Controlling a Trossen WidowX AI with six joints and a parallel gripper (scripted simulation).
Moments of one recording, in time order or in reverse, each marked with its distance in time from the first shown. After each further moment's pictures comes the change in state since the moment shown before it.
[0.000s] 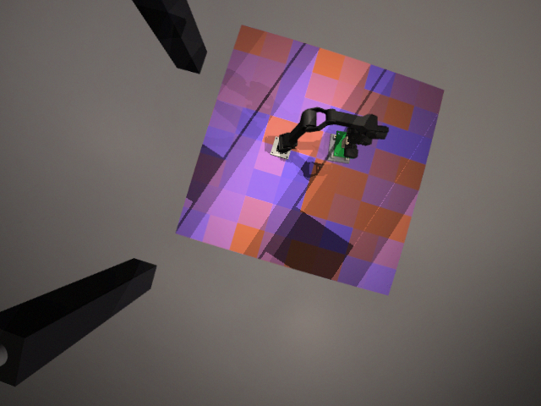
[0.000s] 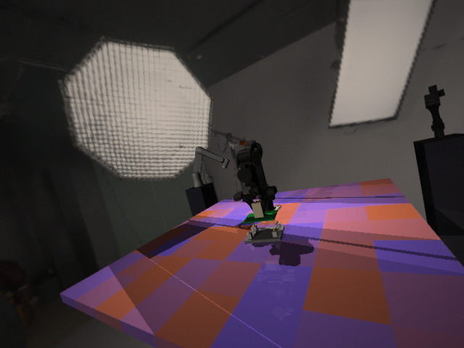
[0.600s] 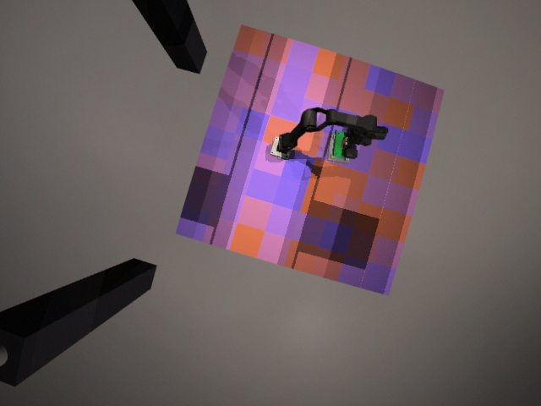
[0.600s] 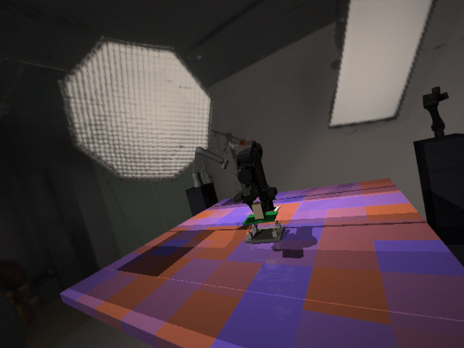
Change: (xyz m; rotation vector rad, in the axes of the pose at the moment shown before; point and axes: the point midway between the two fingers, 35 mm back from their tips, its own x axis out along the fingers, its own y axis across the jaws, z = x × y) arm 0.006 0.000 0.000 0.001 0.002 0.000
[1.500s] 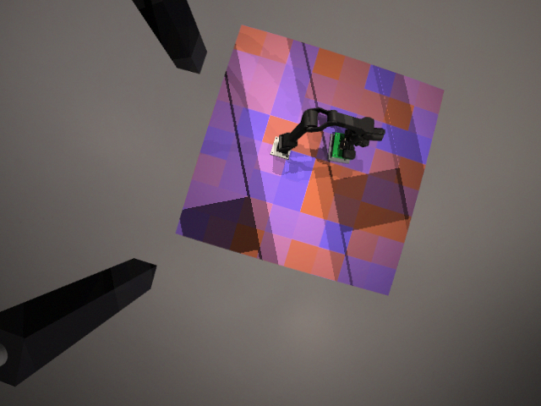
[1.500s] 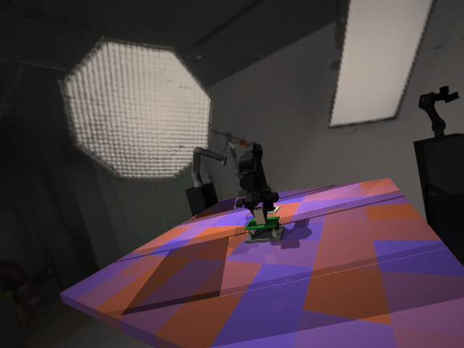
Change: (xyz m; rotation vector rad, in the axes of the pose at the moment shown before) arm 0.024 0.002 0.001 0.004 0.001 0.000
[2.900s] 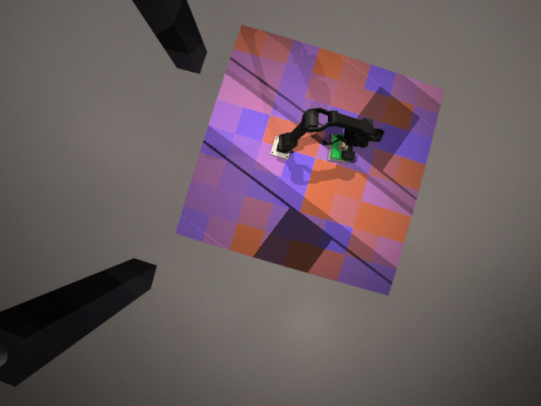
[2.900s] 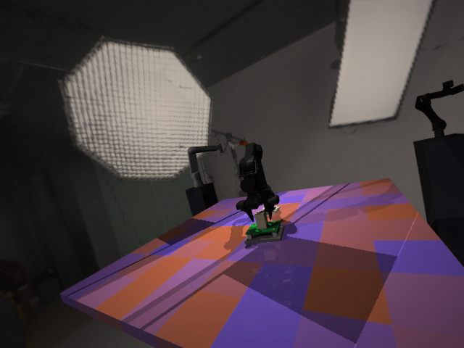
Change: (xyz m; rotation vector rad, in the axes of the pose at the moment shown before) arm 0.011 0.000 0.000 -0.001 0.003 0.000
